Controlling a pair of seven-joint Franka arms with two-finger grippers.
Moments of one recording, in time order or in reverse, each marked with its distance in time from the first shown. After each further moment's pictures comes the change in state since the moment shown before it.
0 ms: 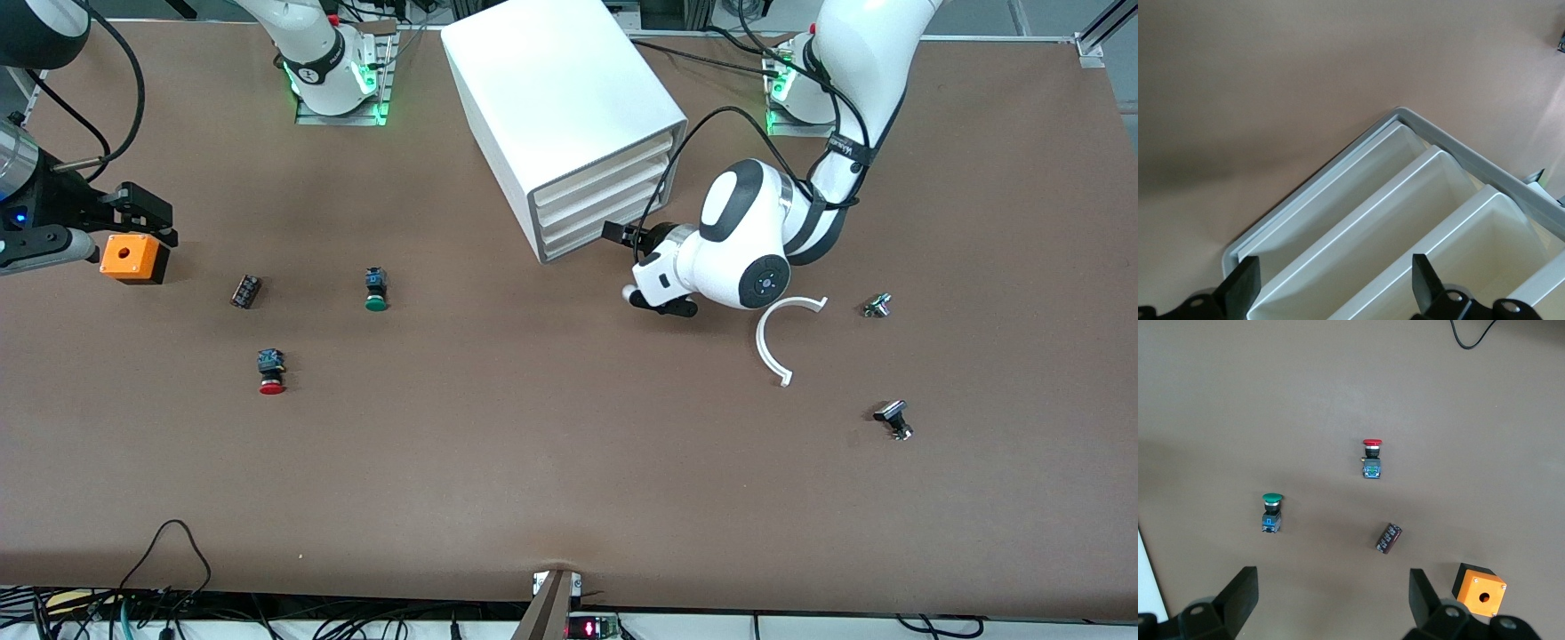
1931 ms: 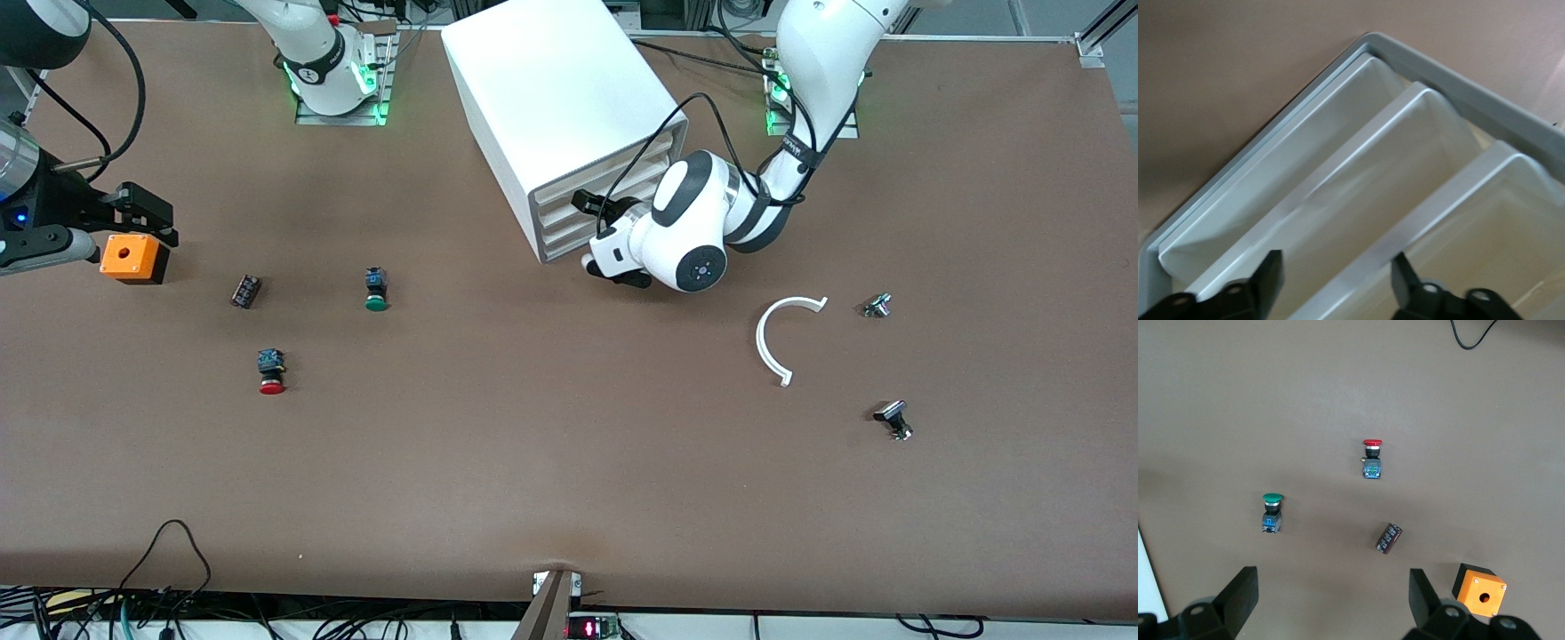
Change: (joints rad) left arm -0.043 0.055 -0.082 -0.011 -0.032 0.001 -0.002; right arm 0.000 0.000 0.000 0.000 0.000 0.000 0.000
